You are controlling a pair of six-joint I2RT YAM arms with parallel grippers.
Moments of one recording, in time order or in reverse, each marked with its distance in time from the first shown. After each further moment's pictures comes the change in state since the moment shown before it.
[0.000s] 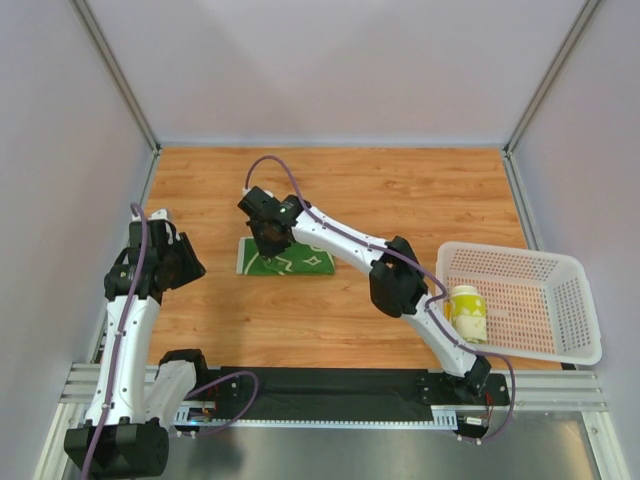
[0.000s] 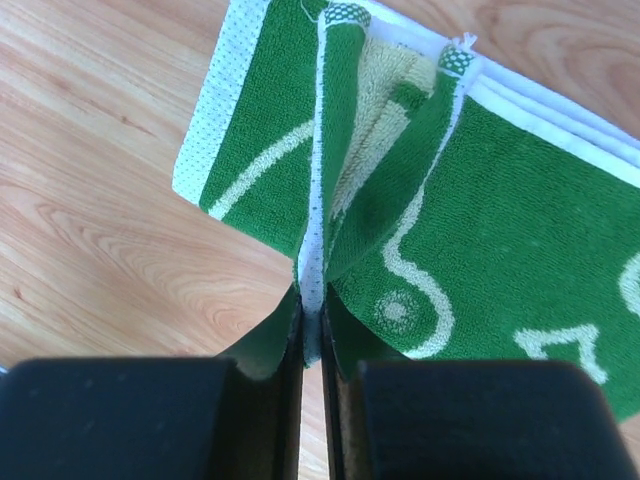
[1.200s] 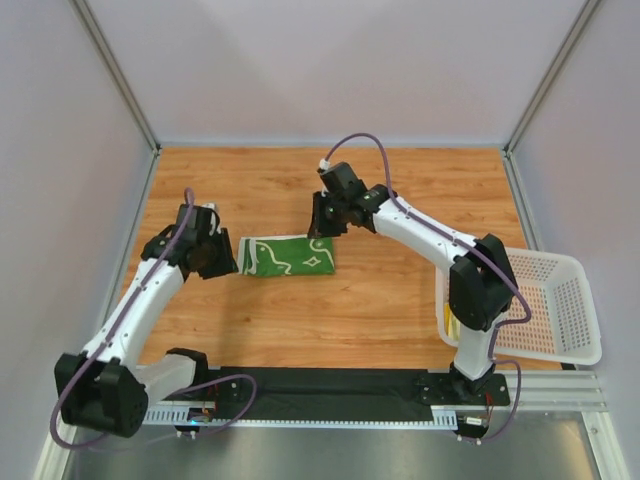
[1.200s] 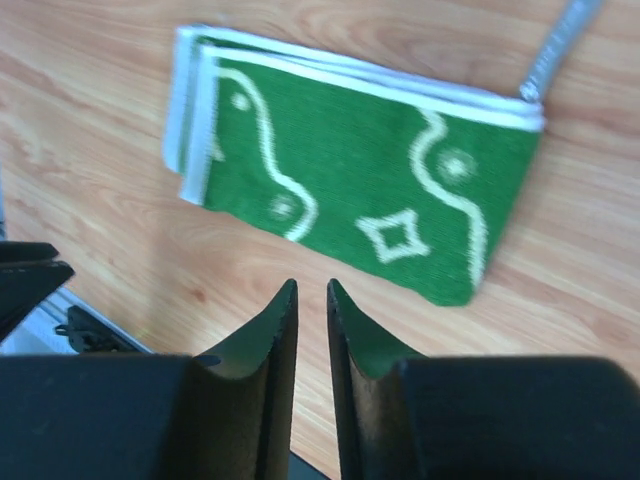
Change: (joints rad) left arm -0.249 0.188 -0.001 0.098 -0.008 -0.048; right arm -0.228 -0.551 -0.682 0.353 -0.202 0.090
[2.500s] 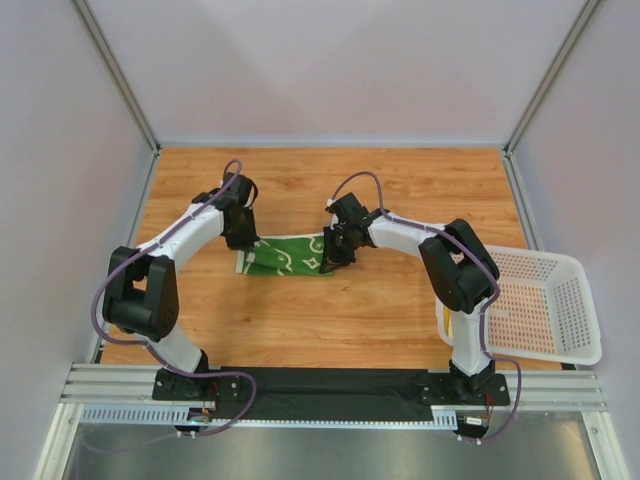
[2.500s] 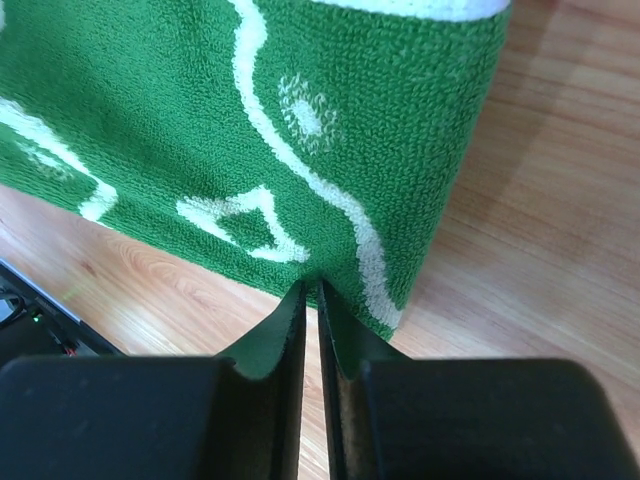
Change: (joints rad) left arm -0.111 0.604 0.269 0.125 -0.107 -0.039; right arm -0.103 0.146 -0.299 0.184 -0.221 -0.027
